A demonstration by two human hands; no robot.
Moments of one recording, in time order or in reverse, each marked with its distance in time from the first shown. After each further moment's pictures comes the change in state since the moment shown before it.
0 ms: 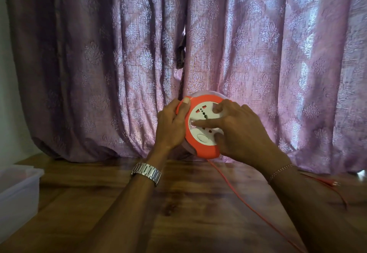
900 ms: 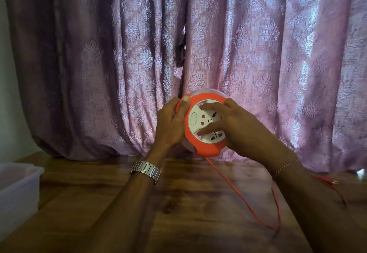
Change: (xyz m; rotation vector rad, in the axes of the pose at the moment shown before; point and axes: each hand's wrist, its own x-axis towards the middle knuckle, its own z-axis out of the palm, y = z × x) left_hand -0.001 0.000 0.000 -0.053 -0.012 -0.035; right_hand 0.004 0.007 -0.005 0.117 -0.100 -0.155
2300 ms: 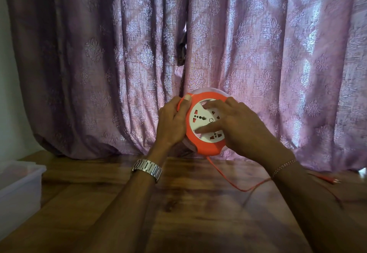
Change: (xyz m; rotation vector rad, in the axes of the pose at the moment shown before) left_hand 0.000 0.003 0.000 0.037 0.011 -0.003; right_hand 0.000 0.001 0.008 -0.135 0.054 0.011
